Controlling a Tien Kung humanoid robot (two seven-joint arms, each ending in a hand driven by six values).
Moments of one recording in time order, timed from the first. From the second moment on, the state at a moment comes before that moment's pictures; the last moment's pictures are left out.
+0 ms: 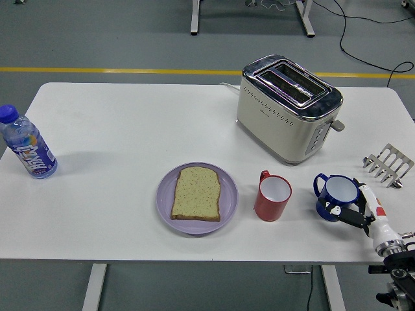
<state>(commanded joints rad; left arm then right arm) -0.20 0.03 -0.62 -0.25 -0.05 0.25 0.08 0.16 -0.24 1.08 0.92 -1.15 -0.19 0.43</state>
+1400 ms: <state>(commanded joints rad) -0.21 0.04 -0.60 -0.25 -0.08 0.25 0.07 0.16 -0.24 1.10 0.93 -1.16 -0.17 0.47</state>
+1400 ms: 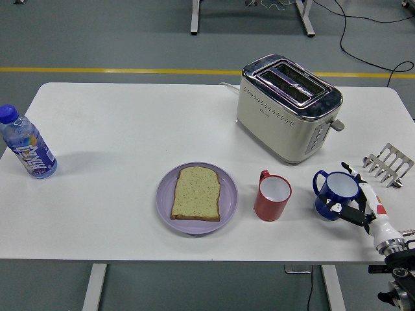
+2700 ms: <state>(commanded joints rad) -0.20 0.04 -0.62 -0.25 -0.05 0.25 0.08 0.08 -0.28 1.24 1.23 -1.23 -0.12 0.38</state>
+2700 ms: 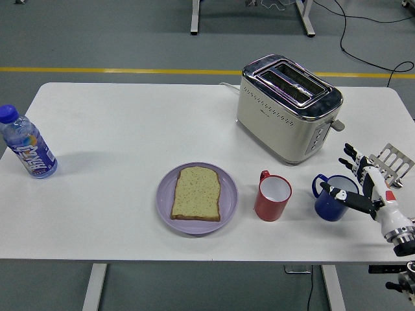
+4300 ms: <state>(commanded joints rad) -0.21 0.04 -0.61 -0.26 -0.07 0.25 0.07 0.09 -0.23 1.46 1.20 -0.36 -0.04 0.06</state>
